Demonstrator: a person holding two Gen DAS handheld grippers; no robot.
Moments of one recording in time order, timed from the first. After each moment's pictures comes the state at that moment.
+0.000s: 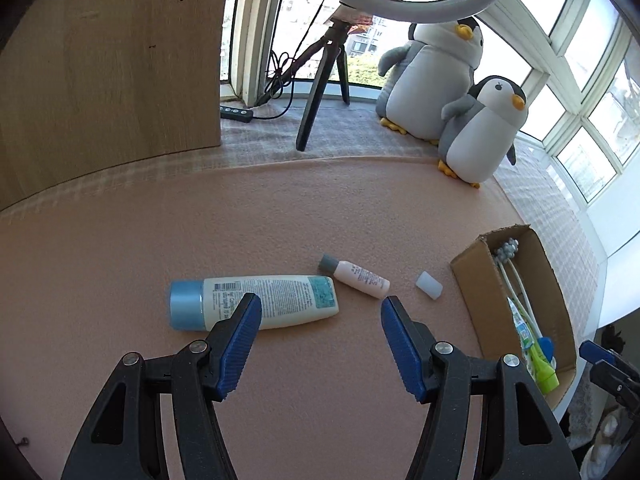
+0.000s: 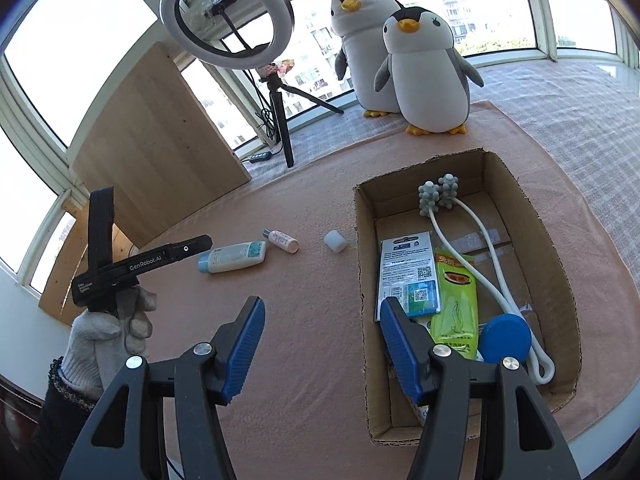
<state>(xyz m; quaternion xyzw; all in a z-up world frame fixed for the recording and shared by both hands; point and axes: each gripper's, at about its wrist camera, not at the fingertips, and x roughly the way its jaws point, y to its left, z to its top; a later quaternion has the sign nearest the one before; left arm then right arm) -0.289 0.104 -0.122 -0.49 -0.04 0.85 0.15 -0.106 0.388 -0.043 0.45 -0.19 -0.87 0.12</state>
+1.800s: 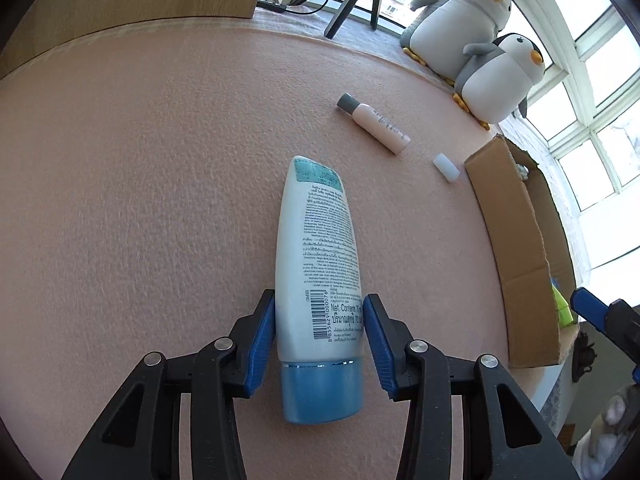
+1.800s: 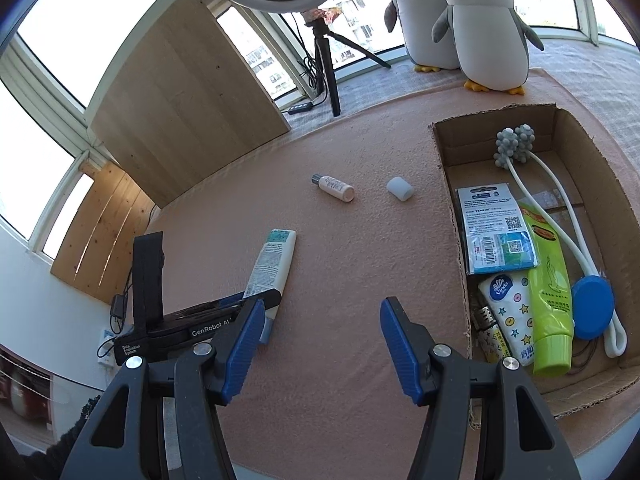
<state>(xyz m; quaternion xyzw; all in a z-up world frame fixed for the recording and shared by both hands) -0.177 0.092 -0.211 -0.56 -0.13 0.80 0.16 -0.106 0.327 -0.067 0.49 -0.18 -0.84 0.18</state>
